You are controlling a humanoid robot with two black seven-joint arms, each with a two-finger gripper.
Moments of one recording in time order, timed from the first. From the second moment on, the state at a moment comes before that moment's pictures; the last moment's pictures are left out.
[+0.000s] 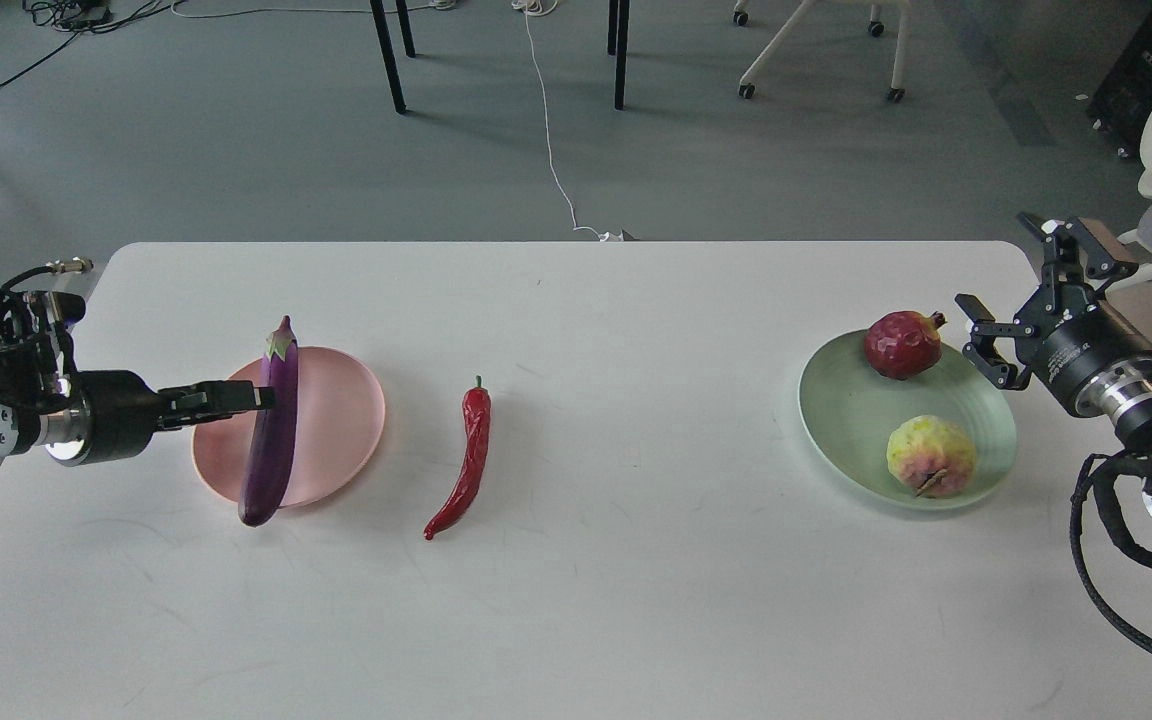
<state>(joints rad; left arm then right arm) -0.71 0.87 -0.37 -1.05 1.27 -0.48 -0.29 0.64 -0.83 0.31 1.18 0.15 0.11 0.49</state>
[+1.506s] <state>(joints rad) -0.91 0.41 -0.20 -1.04 1.76 -0.46 -0.24 0.62 -0.85 0.31 1.19 0.15 0.11 0.49</state>
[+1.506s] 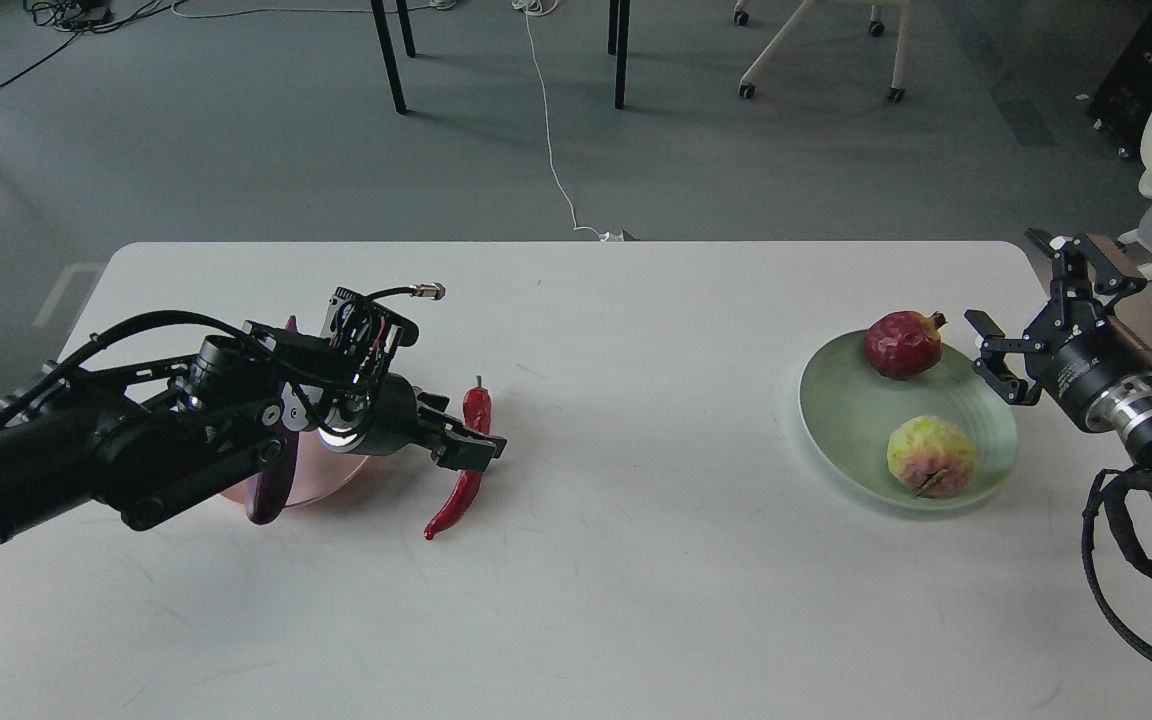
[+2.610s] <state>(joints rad) -0.97 0.44 -0.20 -1.06 1.45 -0.48 -0.14 0.62 -0.85 0.31 1.19 0.15 0.11 0.49</state>
